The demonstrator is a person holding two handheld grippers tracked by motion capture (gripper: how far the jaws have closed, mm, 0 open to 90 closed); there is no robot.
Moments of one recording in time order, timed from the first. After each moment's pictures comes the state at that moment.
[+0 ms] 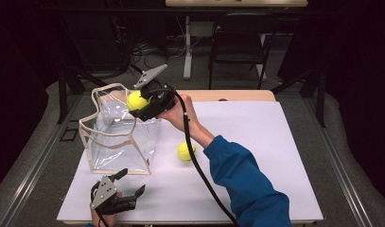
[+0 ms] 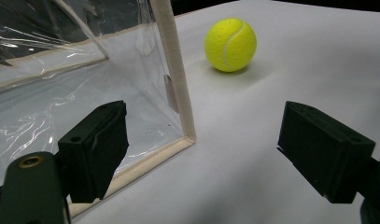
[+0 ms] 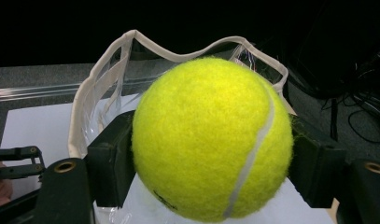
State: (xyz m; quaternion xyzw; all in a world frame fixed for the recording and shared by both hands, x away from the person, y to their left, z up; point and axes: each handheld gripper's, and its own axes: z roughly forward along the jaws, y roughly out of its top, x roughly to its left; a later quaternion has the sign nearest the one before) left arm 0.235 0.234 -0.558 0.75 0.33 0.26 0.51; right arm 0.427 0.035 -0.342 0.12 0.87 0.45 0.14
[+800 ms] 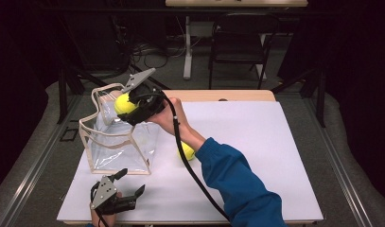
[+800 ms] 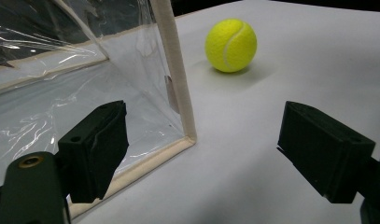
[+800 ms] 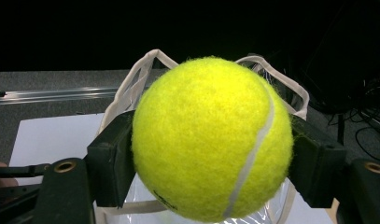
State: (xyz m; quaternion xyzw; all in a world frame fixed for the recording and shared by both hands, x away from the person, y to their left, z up) left arm 0.235 0.234 -0.558 0.75 0.33 0.26 0.51; right arm 0.415 0.059 -0.341 0.10 0.87 0.47 0.14
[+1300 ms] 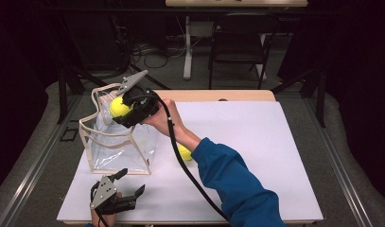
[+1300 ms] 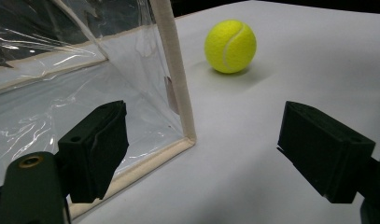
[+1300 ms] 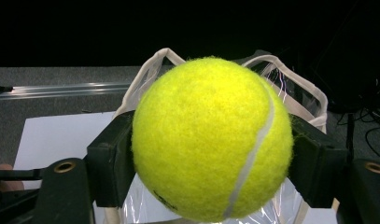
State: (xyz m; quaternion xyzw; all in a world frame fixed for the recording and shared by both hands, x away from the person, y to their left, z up) left arm 0.235 0.234 -0.558 0.75 0.33 0.26 0.51; right arm 0.414 0.075 -0.346 0.09 0.87 0.46 0.13
